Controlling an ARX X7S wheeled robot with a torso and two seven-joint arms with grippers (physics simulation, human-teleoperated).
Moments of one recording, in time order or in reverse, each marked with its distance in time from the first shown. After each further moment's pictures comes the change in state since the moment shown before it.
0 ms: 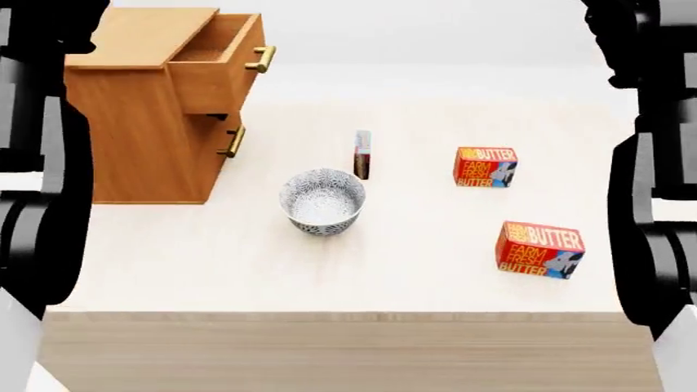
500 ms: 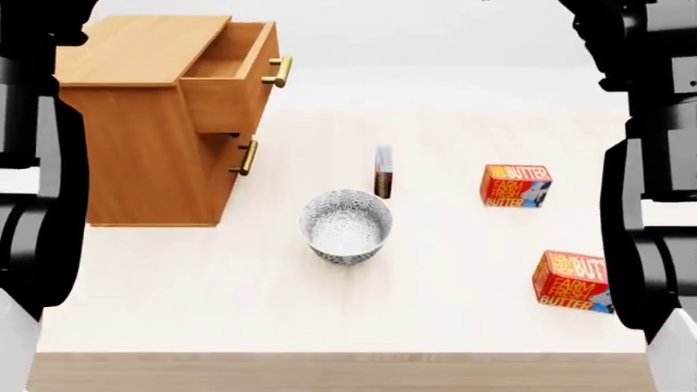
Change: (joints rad) left arm 0.008 -0.009 0.022 0.100 -0.001 -0.091 -0.002; right arm -0.019 -0.010 -0.023 -0.052 0.009 0.067 -0.020
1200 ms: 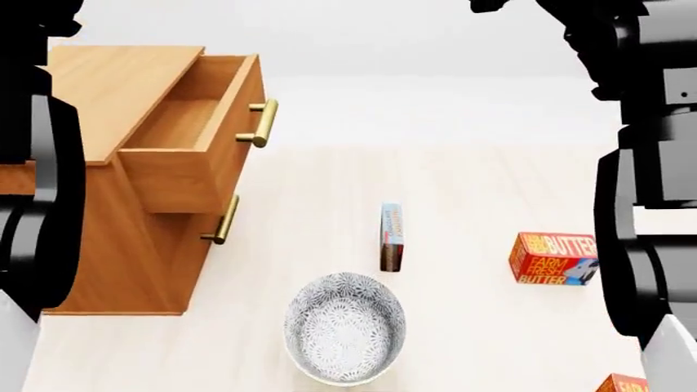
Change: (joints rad) left arm 0.002 -0.004 0.014 0.095 -0.017 -0.091 -0.002; right arm -0.031 -0.001 -0.001 -0.043 0.020 0.038 0.000
